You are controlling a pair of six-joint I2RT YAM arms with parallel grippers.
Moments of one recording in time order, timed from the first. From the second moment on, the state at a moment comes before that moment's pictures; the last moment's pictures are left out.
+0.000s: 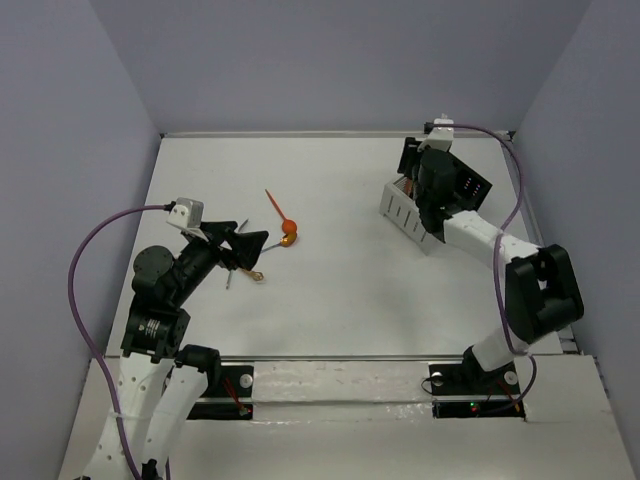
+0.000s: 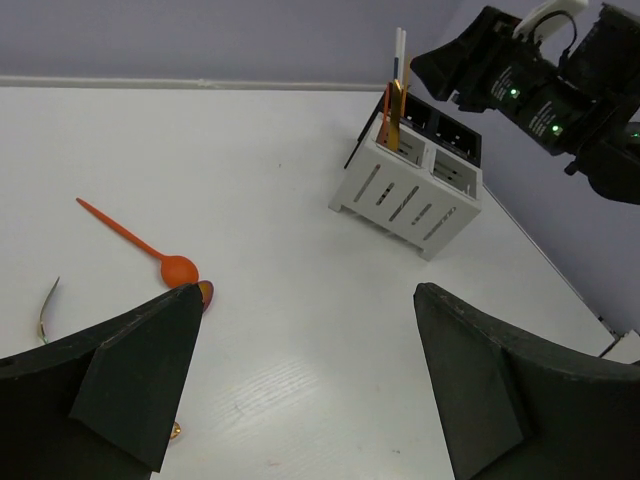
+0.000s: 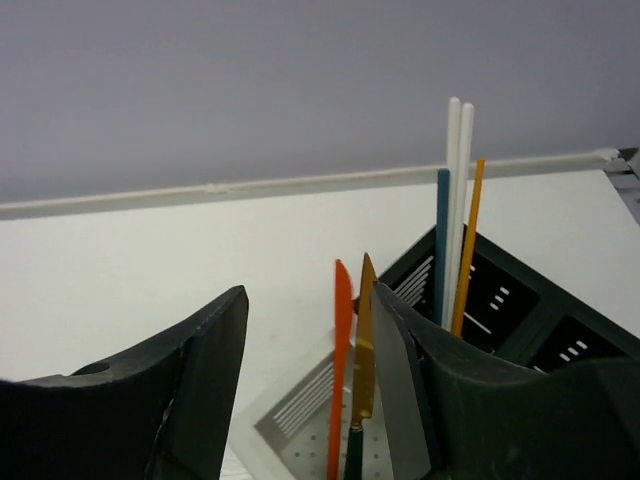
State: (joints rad) left arm -0.21 0.50 0.69 -0.21 0.36 -0.38; right arm 0.37 1.60 1.05 0.49 0.48 0.07
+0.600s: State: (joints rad) left arm -0.19 0.50 0.69 -0.21 0.33 -0.38; right arm 0.66 1.65 1.29 0.14 0.09 0.14
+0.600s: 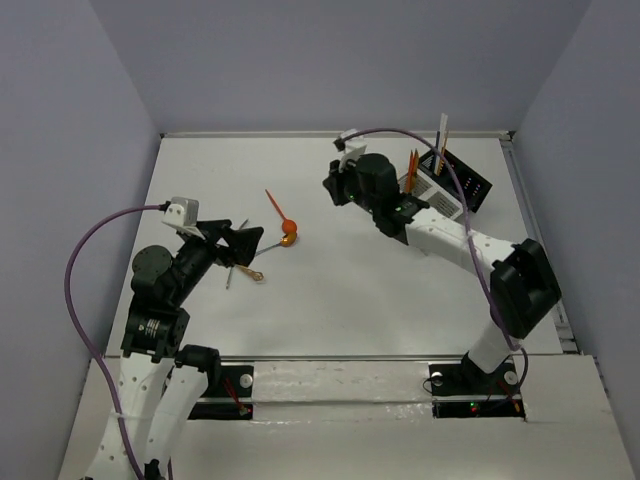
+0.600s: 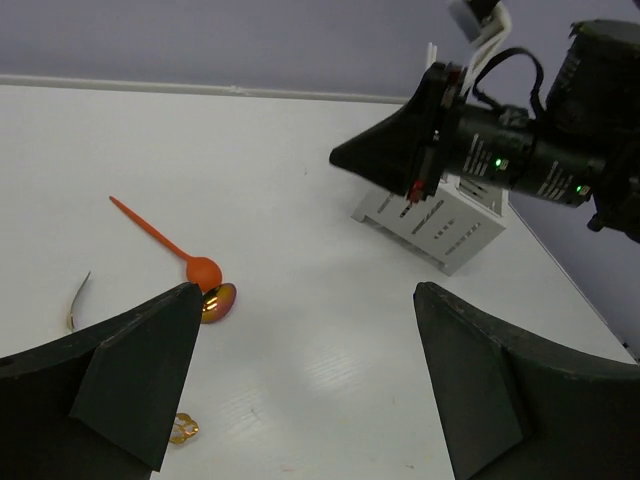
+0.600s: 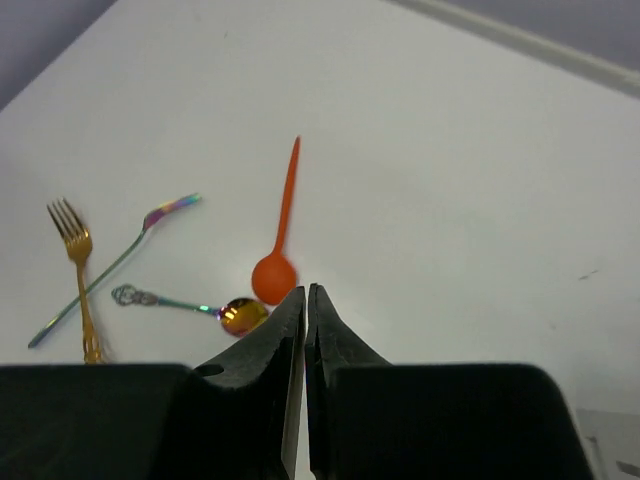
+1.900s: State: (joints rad) left arm -0.16 0.51 0.69 -0.25 0.22 -0.38; right arm 1.08 2.45 2.00 -0.21 0.06 0.23
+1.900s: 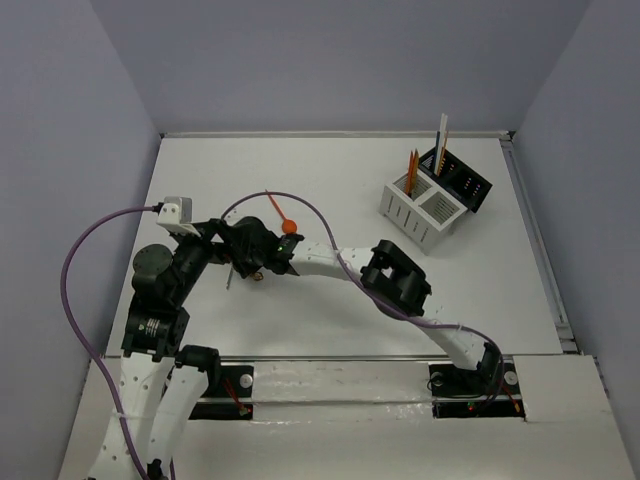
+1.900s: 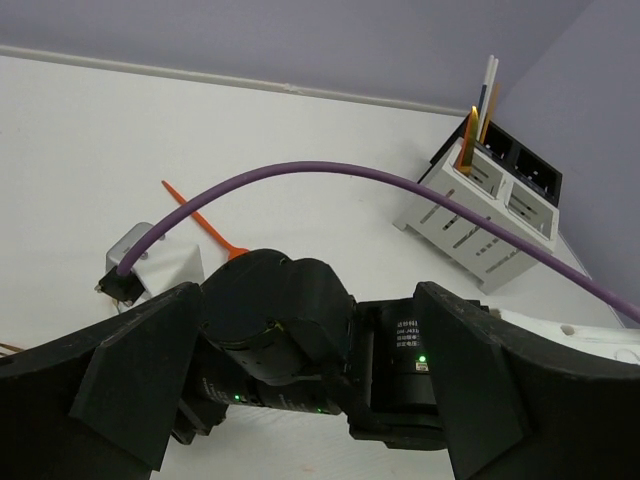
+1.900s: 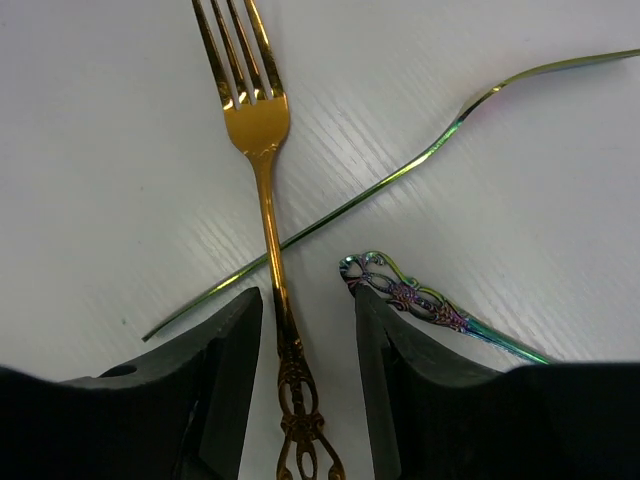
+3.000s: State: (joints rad) left arm -0.15 0.49 0.69 -0.25 0.22 -0.38; right arm 1.11 1.94 1.36 0.23 0.25 0.25
